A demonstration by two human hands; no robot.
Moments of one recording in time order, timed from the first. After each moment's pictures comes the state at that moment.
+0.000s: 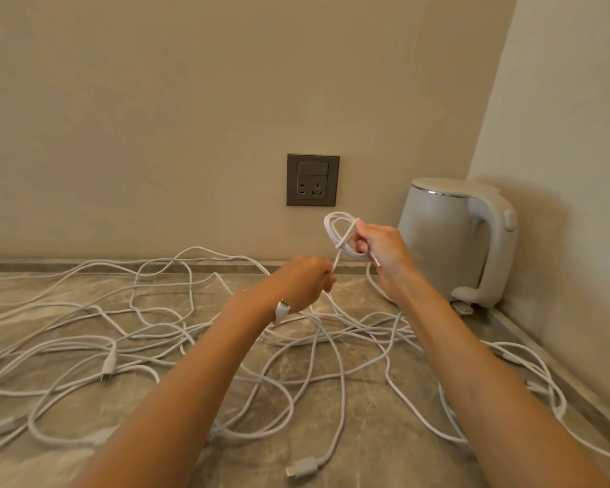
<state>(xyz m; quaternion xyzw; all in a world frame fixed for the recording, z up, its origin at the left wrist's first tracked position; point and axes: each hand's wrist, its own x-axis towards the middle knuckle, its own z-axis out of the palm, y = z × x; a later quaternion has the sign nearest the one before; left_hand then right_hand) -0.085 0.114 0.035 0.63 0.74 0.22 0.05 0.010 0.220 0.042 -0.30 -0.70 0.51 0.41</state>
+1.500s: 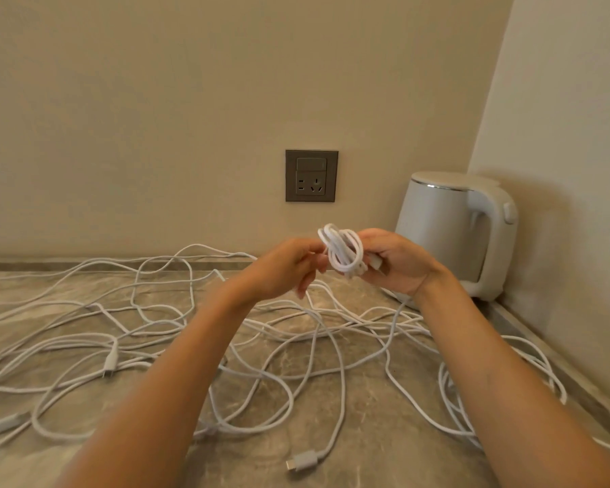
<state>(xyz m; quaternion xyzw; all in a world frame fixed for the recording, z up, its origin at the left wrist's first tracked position) -0.097 0.099 0.041 0.66 0.64 0.37 0.11 0.035 0.225 0.044 0.01 -0.69 0.71 0.13</state>
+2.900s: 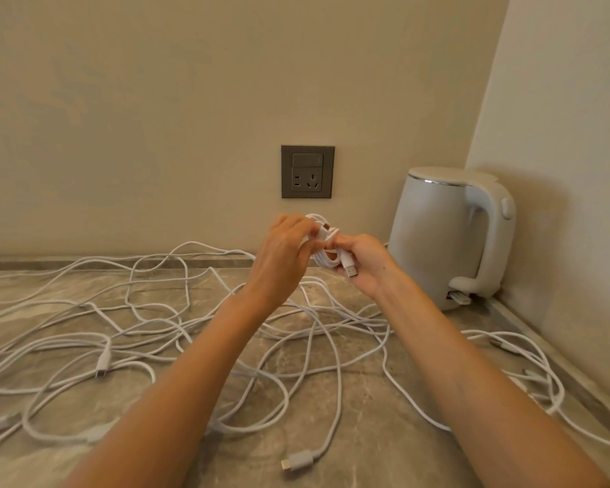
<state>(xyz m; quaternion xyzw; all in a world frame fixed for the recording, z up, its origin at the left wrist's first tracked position) -0.095 0.118 0.021 0.60 0.63 0.42 -0.24 -0.002 0.207 0.033 -0.26 -0.54 0.74 0.30</state>
